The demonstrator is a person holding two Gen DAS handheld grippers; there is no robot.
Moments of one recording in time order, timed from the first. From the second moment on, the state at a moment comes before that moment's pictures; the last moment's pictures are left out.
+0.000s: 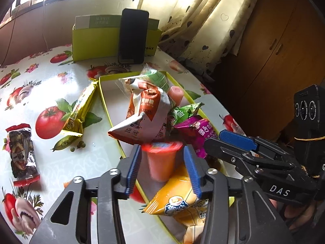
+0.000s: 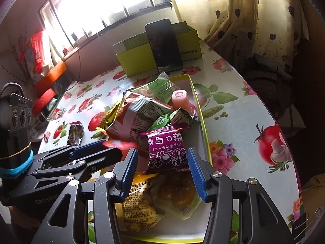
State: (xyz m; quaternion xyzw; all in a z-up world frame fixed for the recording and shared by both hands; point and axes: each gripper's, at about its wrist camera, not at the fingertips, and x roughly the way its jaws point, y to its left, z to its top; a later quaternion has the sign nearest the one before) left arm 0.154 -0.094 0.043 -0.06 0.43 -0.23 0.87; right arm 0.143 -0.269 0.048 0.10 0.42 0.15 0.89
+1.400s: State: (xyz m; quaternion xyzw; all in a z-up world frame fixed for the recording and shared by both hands) left arm 0.089 -0.029 0.072 -0.05 0.38 -0.15 0.91; right arm 0.100 -0.224 0.076 0.07 0.41 0.18 0.89
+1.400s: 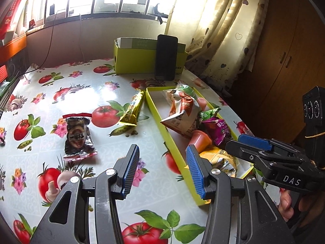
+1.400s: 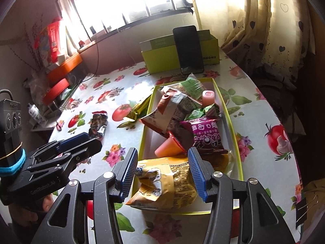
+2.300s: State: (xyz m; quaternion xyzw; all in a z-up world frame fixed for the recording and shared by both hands) left arm 0.169 0.082 0.016 -0.09 0.42 -0.01 0.90; right arm 0.200 -0.113 0.071 0.04 0.44 0.22 0.87
